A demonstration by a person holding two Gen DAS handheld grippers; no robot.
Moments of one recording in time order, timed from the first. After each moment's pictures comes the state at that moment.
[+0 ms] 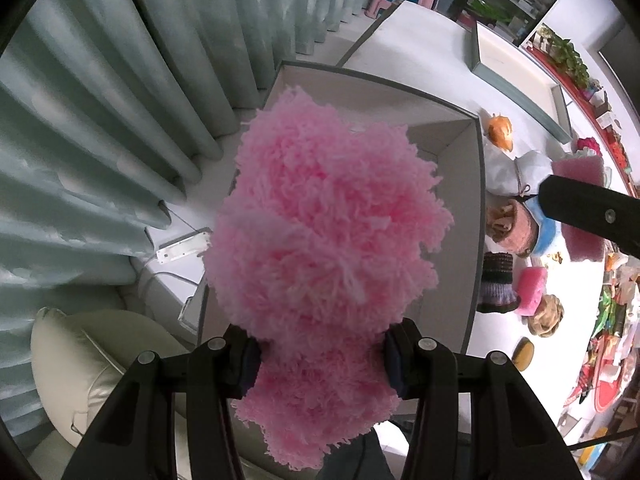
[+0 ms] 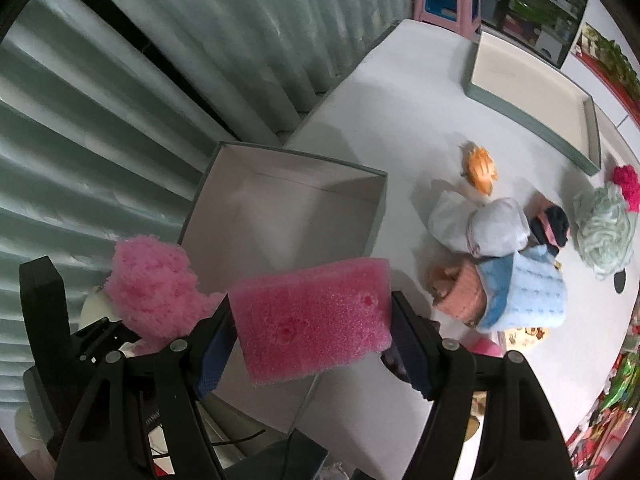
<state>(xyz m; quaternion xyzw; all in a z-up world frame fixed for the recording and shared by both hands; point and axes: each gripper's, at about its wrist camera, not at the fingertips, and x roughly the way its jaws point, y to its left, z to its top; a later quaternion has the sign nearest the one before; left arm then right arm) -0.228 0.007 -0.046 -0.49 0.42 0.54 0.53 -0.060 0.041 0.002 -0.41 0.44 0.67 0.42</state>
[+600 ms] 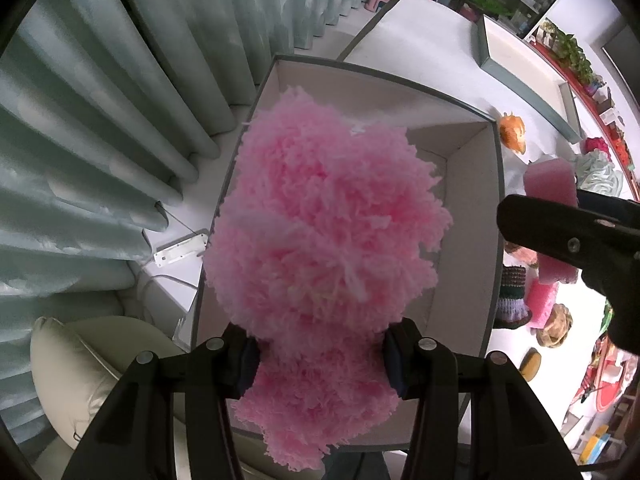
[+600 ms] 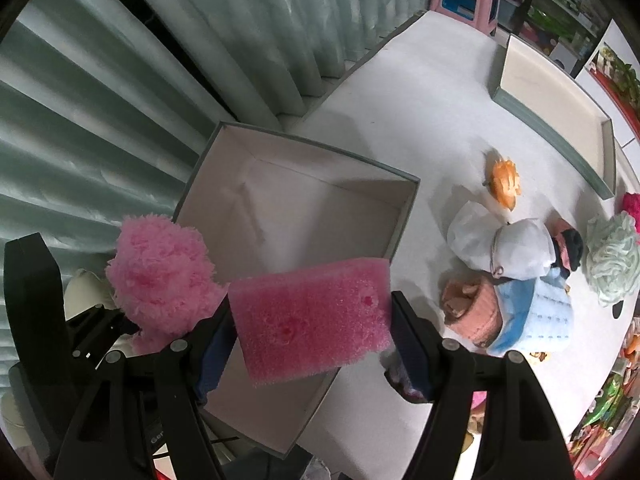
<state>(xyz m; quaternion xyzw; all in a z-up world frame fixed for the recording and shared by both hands) -0.229 0.028 -0.066 -0.49 0.43 0.54 0.53 -0.092 0.063 -0.024 -0.46 0.42 0.67 0.41</state>
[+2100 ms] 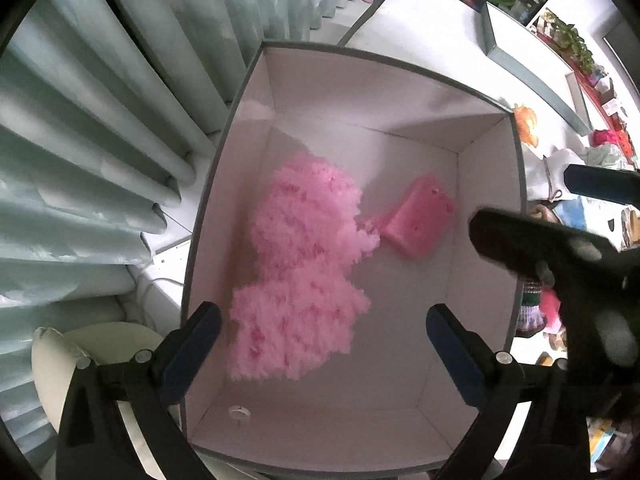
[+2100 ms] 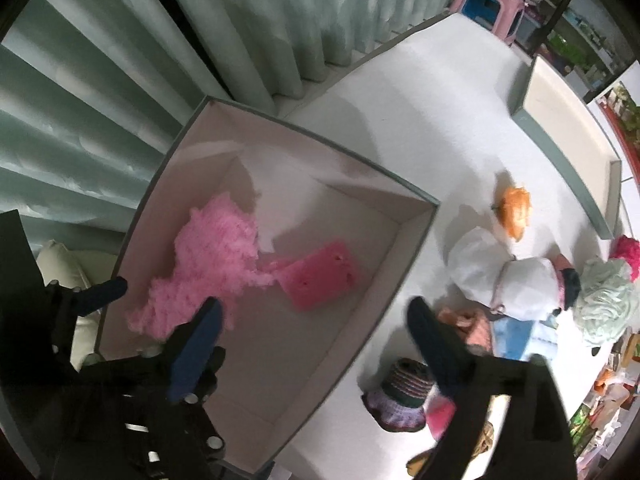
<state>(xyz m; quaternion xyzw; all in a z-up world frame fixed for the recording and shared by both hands) -0.225 0.031 -0.079 -0.49 0.44 0.53 0.52 -0.114 0.077 -0.047 -0.51 0.38 0.67 0.40</state>
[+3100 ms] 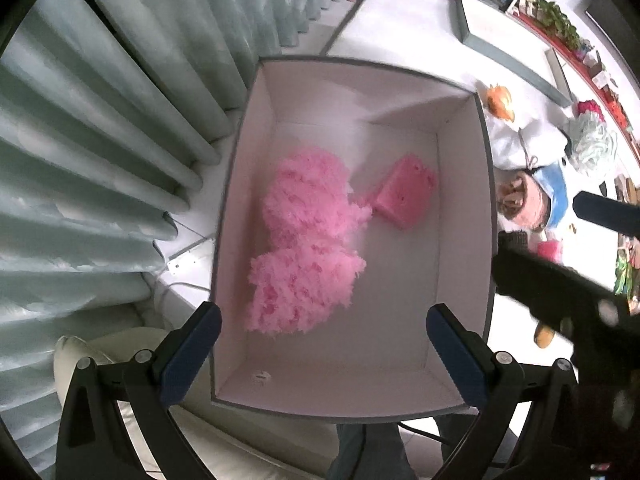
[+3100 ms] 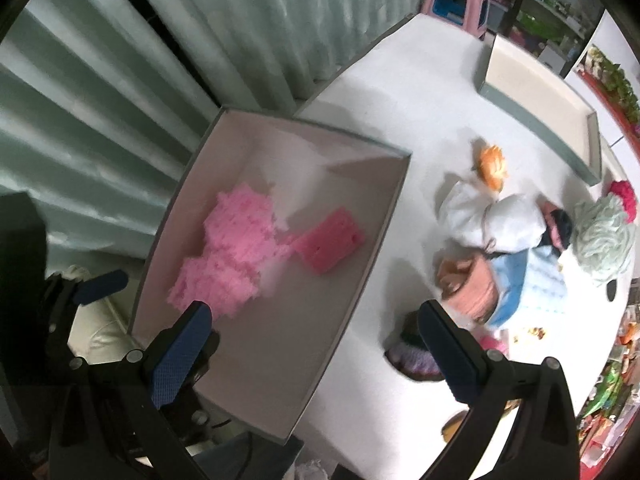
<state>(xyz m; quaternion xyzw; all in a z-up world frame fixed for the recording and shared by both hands) -0.224 0.012 -0.051 -0.47 0.48 0.51 0.53 -0.087 0.024 -0.023 -0.44 0.41 0.68 0.42</state>
